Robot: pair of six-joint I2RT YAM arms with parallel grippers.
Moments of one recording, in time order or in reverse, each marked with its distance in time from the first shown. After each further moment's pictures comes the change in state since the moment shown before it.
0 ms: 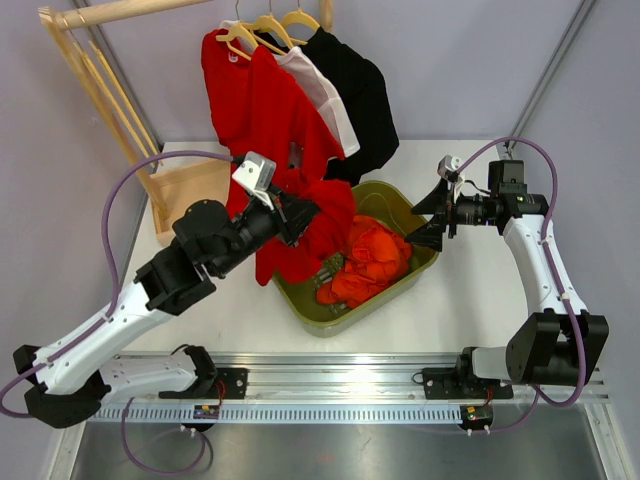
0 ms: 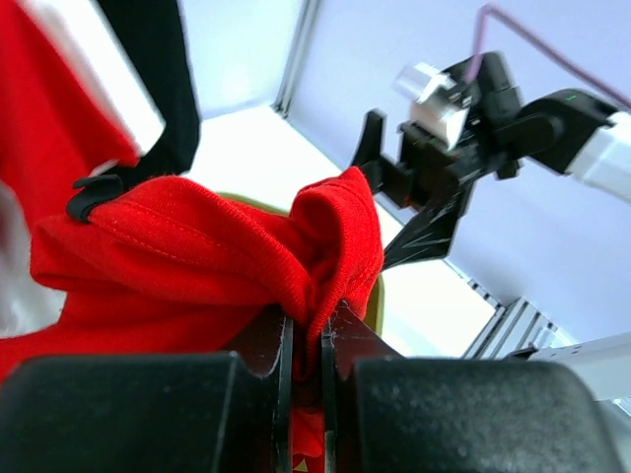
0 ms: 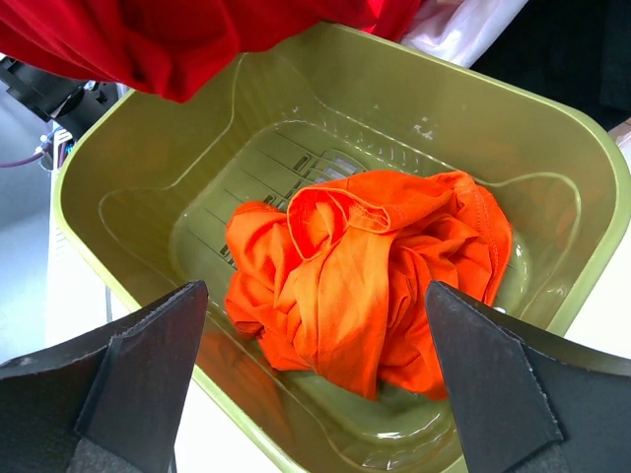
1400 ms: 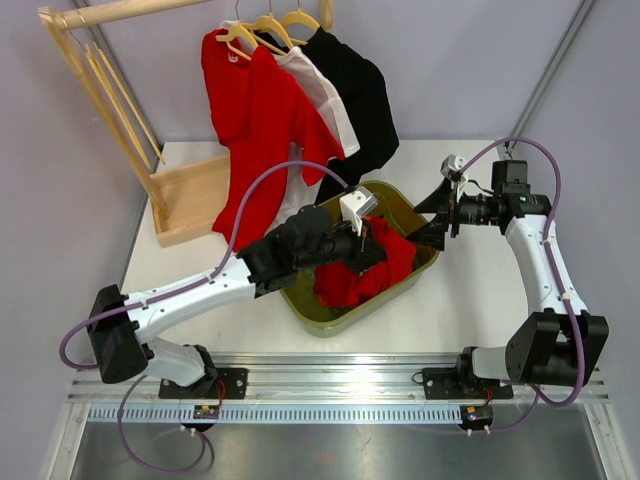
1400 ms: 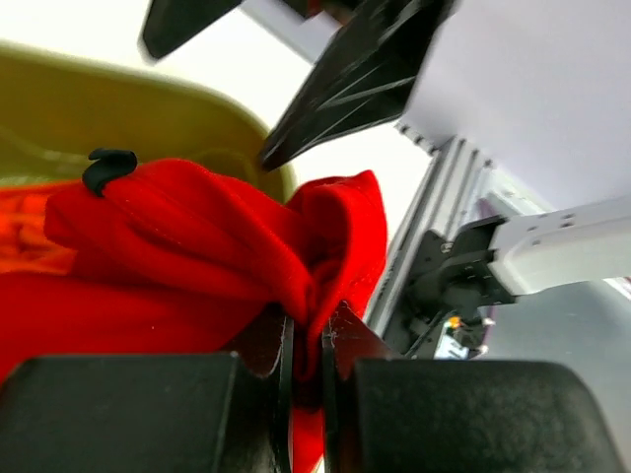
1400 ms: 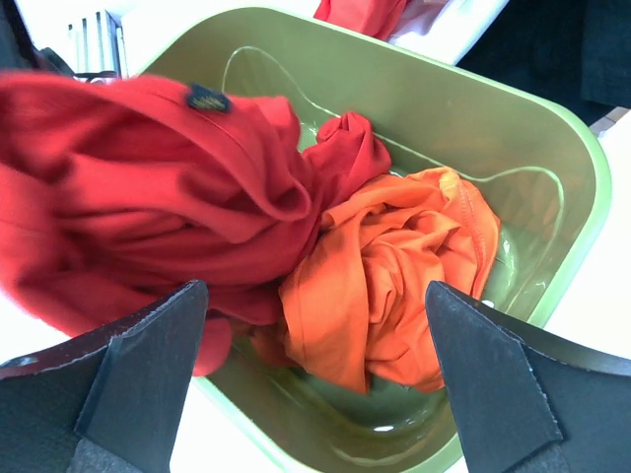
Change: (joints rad) left arm -0.076 0.402 -0.063 0.189 0.318 -0.074; right arm -0.021 0.000 0.000 0.000 0.000 -0.011
